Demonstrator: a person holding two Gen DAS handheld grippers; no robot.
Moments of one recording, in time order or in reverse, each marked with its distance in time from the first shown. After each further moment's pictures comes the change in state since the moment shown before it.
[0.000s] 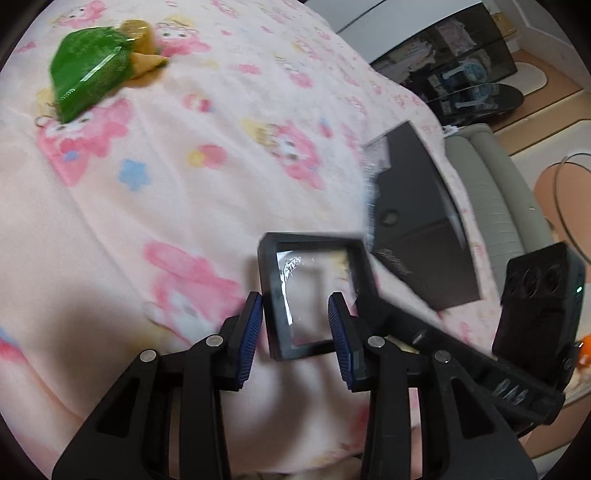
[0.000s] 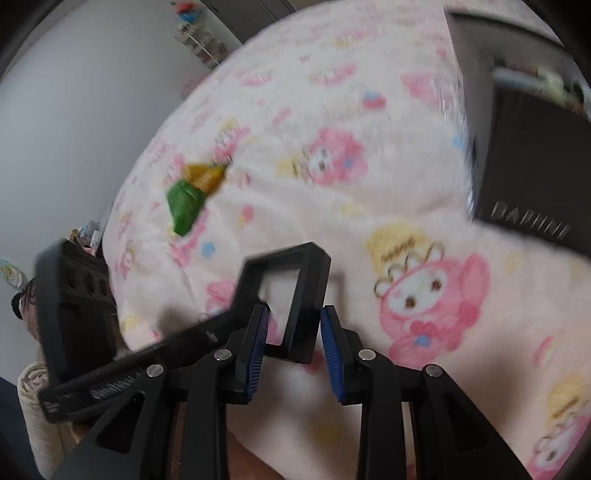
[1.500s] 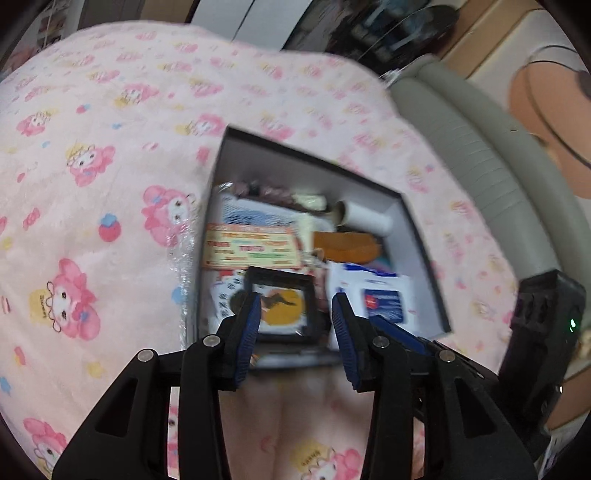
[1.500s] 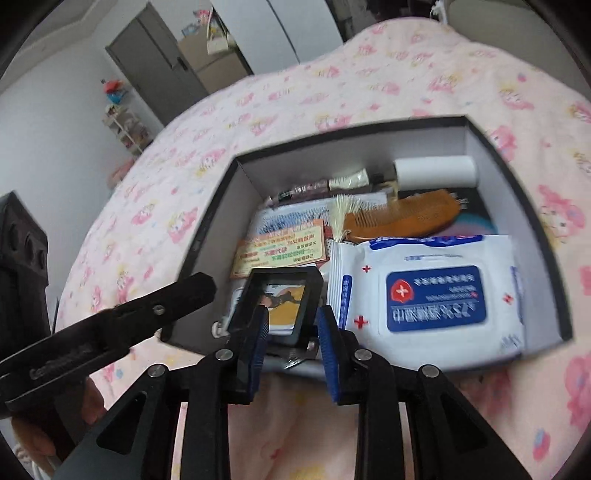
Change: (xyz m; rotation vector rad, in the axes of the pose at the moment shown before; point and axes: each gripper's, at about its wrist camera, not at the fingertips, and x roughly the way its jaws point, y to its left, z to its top) left arm 0.100 -0.225 0.064 0.364 0.022 0.062; right arm -0.132 -0.147 0.068 0.190 -0.262 -0.266
